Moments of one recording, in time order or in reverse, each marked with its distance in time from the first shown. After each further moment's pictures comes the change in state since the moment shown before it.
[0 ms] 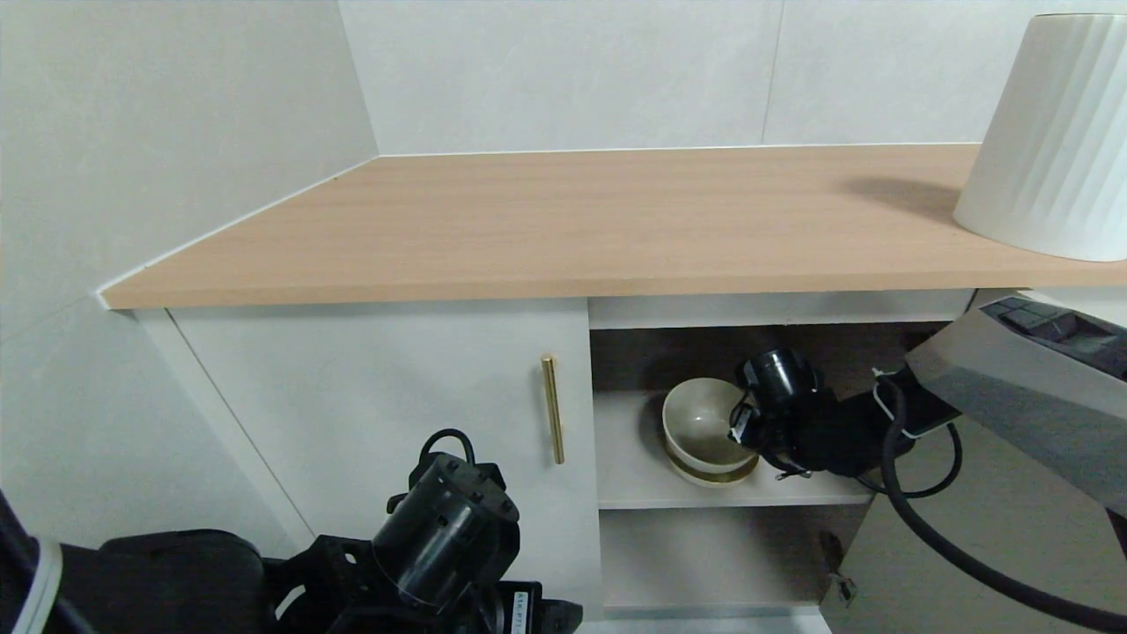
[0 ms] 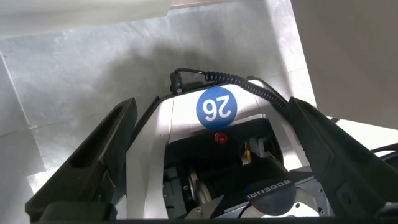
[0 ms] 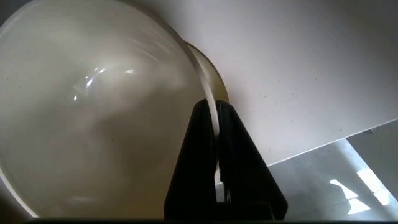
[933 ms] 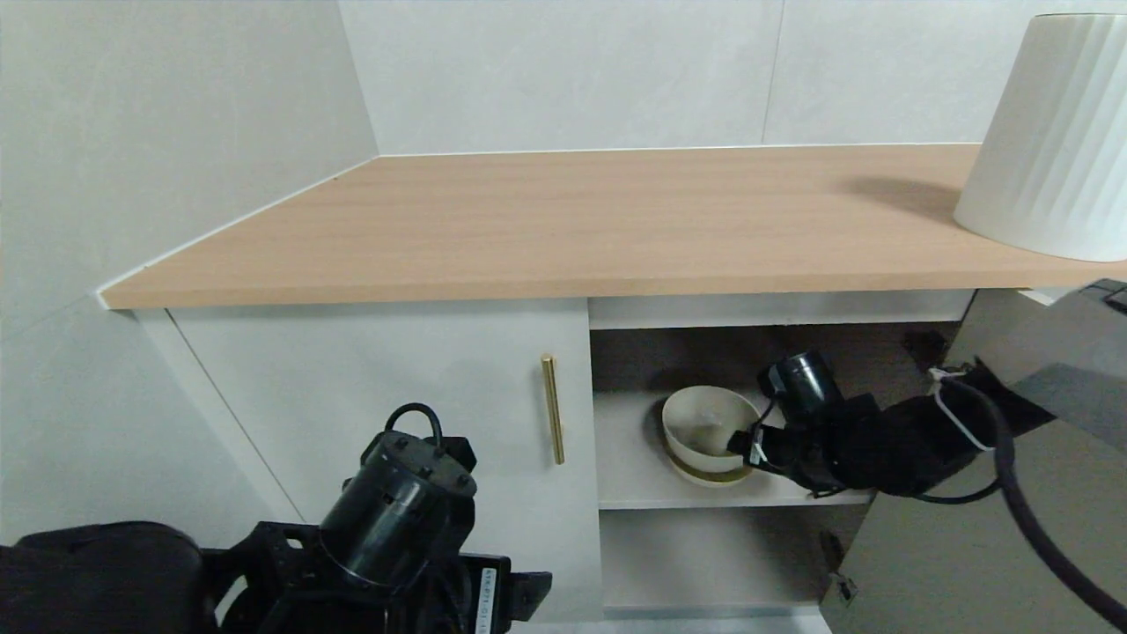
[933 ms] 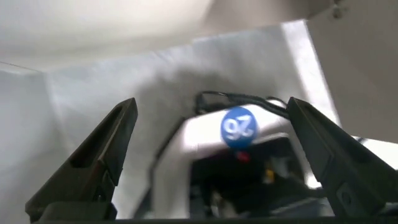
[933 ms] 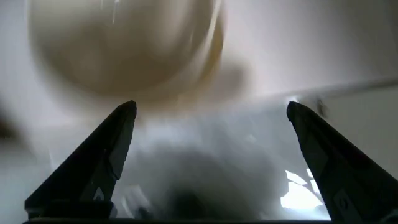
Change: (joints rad) left arm 0.061 -0.090 0.020 0.006 0.086 0.122; right arm 0.029 -0.191 0.221 0.013 0.100 -0.220
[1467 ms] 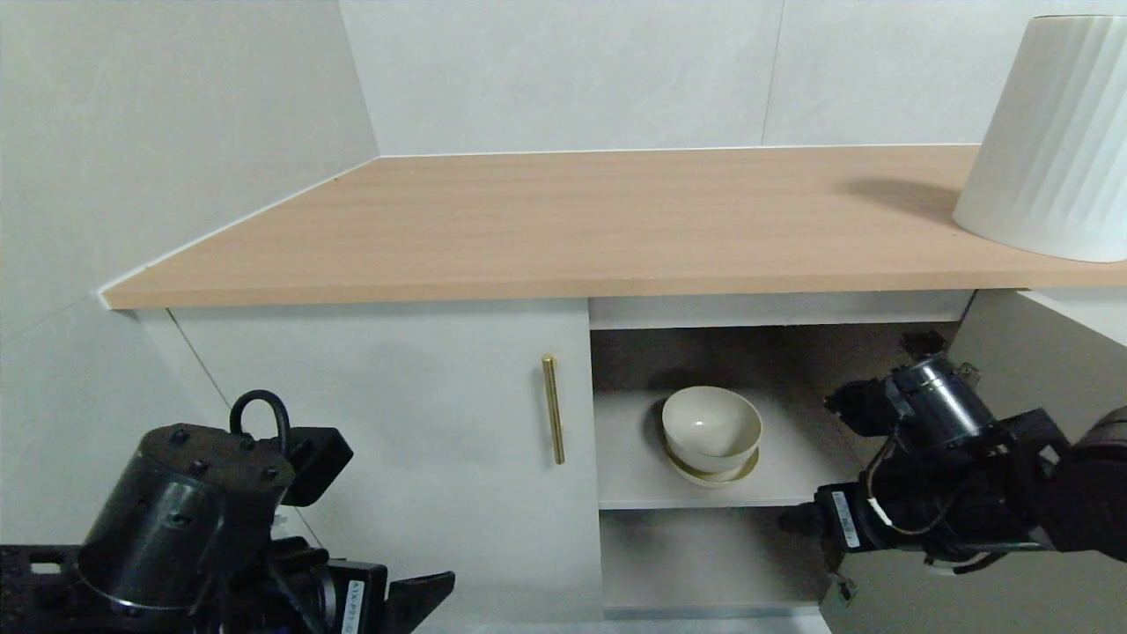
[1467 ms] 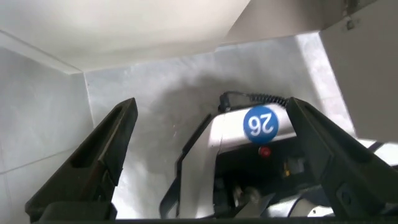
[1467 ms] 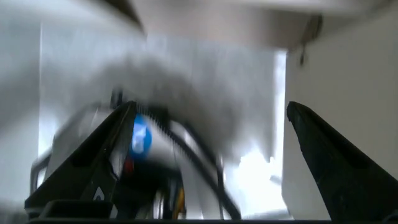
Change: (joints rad) left arm 0.114 -0.286 0.063 0.165 -0.009 0.106; right arm 0.055 -0.438 0.252 0.281 0.170 -0.252
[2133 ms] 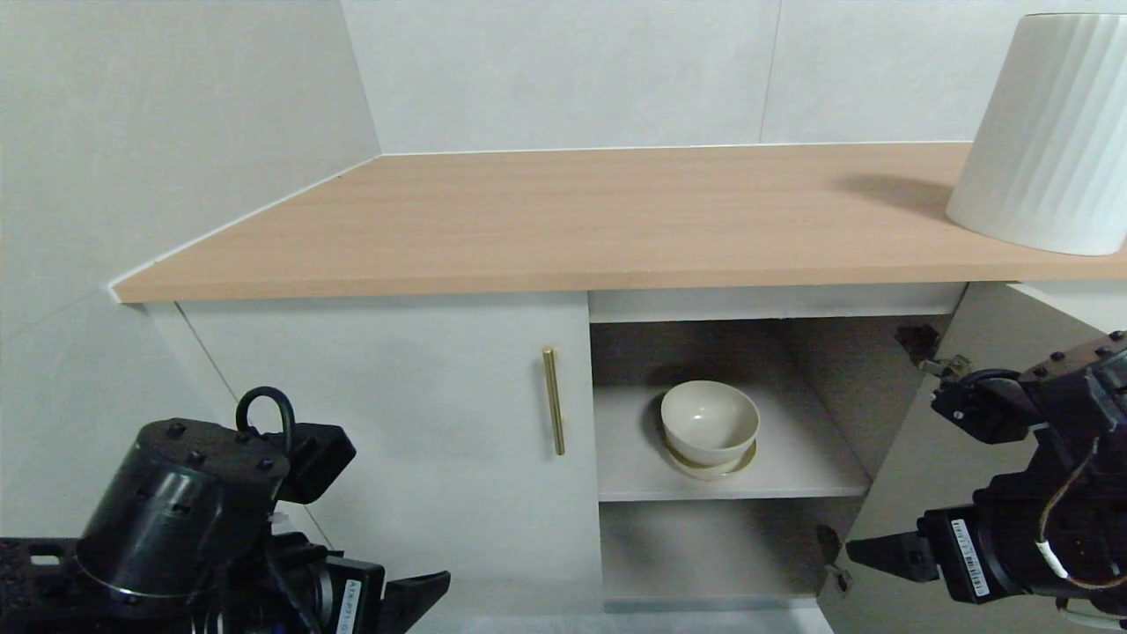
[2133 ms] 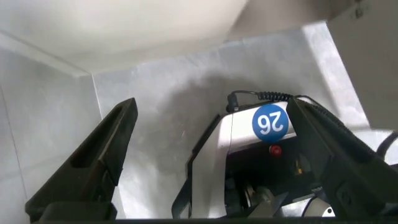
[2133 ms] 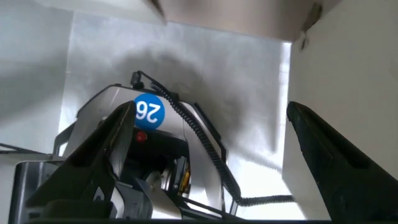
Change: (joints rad) left arm 0.018 0.008 -0.004 -0.007 -0.008 0.074; right arm 0.060 -0.330 0.010 0.256 0.013 0.015
